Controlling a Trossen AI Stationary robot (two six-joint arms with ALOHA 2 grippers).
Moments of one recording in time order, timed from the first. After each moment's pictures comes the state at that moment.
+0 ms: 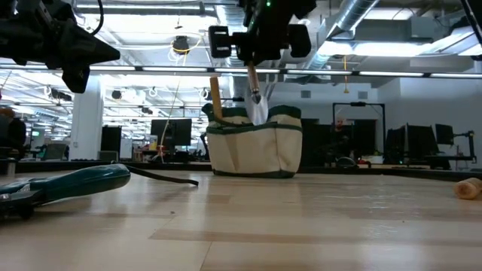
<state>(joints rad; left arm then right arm) -0.33 0.01 0.09 -0.08 -0.61 -0.30 0.11 1.97 1.51 -0.26 1.40 0.60</state>
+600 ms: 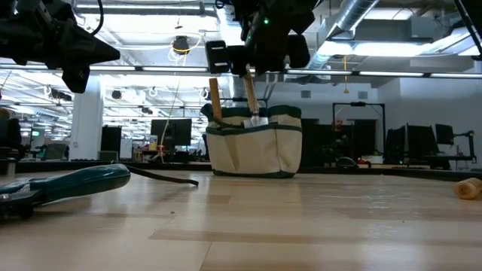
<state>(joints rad) -0.33 0.01 0.09 -0.08 -0.61 -0.30 0.11 2.03 1.52 -0.31 1.41 0.67</state>
